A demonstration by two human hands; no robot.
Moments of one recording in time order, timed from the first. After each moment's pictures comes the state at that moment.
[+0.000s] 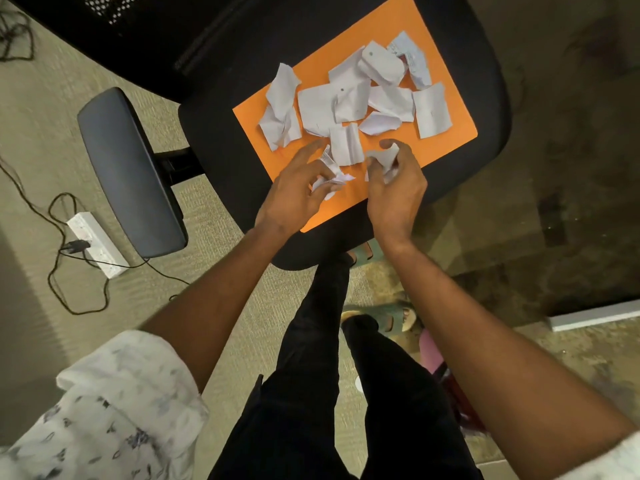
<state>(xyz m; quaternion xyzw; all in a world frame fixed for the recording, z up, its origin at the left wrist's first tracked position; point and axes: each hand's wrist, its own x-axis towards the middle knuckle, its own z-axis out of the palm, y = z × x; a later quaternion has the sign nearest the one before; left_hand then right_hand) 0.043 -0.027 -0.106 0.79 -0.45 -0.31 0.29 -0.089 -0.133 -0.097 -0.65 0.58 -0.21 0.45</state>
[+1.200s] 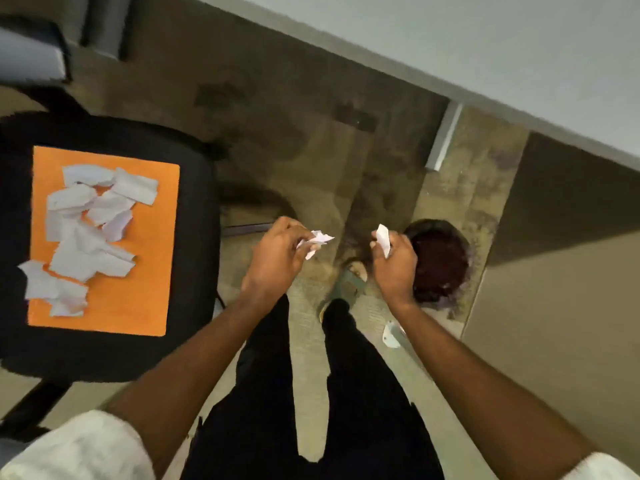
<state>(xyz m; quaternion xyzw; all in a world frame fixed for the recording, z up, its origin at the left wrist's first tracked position) -0.216 -0.104 -0.051 0.56 -0.69 -0.45 0.13 -0.433 -0.036 -0.087 -0.37 0.86 -0.19 0.30</state>
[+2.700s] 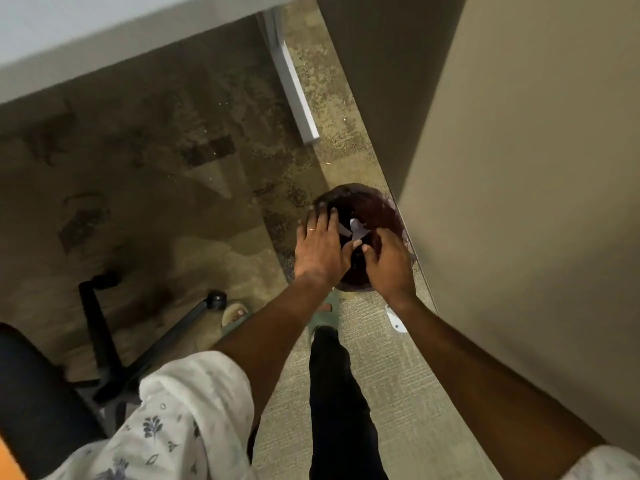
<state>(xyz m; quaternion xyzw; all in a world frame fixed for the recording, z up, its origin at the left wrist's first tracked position) -0.570 0.002 -0.199 0.30 -0.90 -0.24 -0.21 -0.634 0.132 -0.208 -0.14 0.92 -0.22 0.29</state>
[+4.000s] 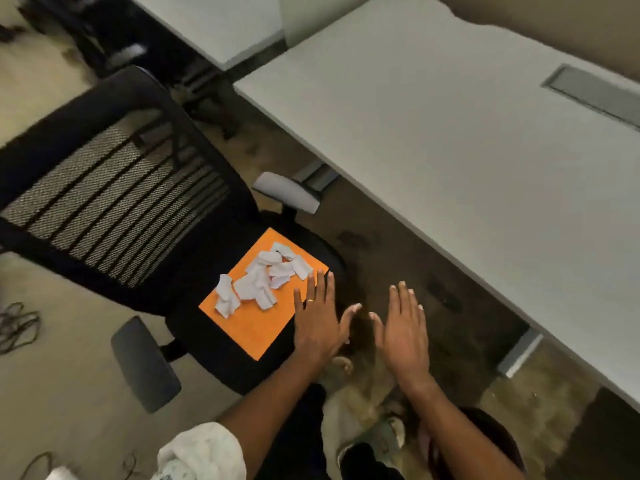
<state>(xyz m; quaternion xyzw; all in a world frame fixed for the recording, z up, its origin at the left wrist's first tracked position) -0.167 -0.100 0.107 0.78 -0.60 -0.17 0.00 -0.333 -0.117 0.100 -0.74 0.65 -0.05 0.16</state>
